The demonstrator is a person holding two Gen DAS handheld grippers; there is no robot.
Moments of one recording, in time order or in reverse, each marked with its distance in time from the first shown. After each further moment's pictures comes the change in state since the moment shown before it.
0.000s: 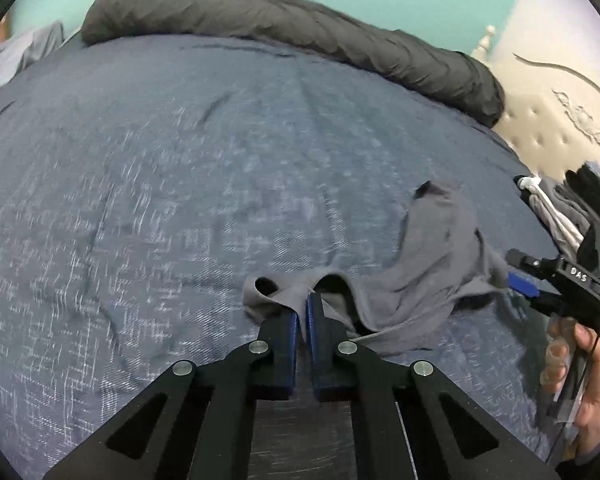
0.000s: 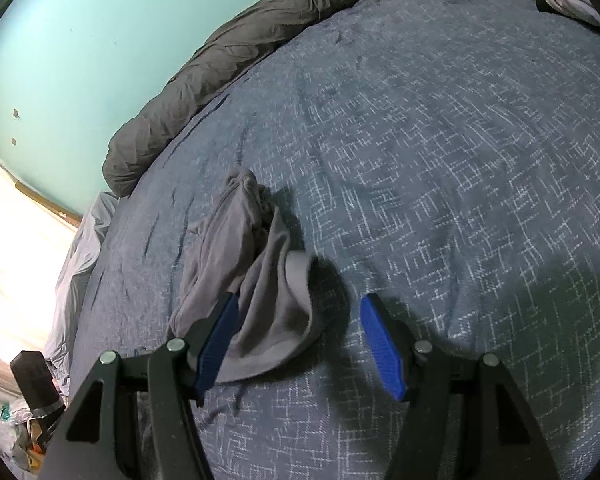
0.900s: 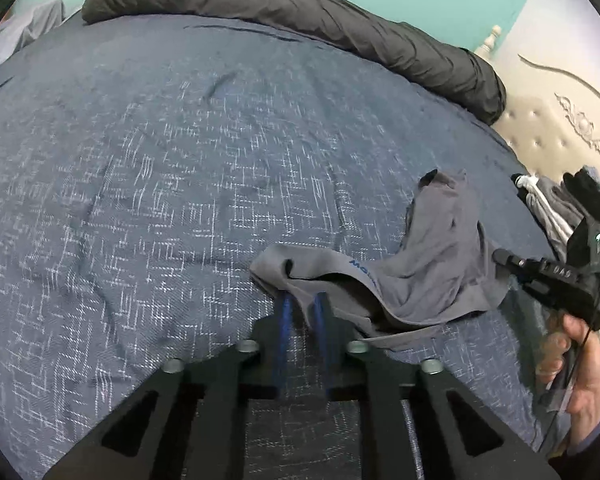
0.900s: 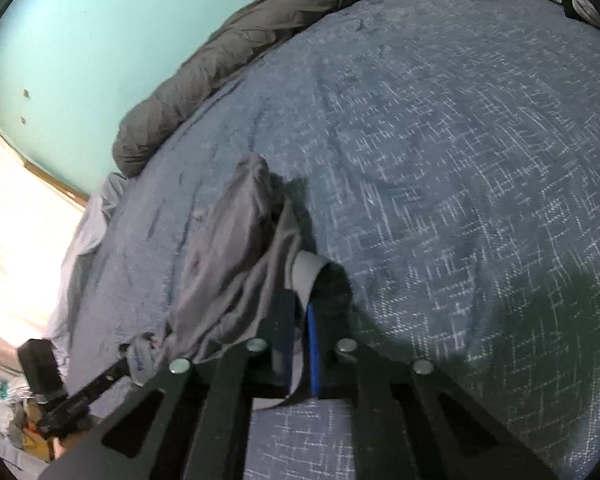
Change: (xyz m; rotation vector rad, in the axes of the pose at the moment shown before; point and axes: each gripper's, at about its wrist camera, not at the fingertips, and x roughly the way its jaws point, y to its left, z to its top) left arm 0.011 0.005 0.001 -0.010 0.034 -0.030; right arm 0.000 0.003 0.002 -0.064 0.036 0.064
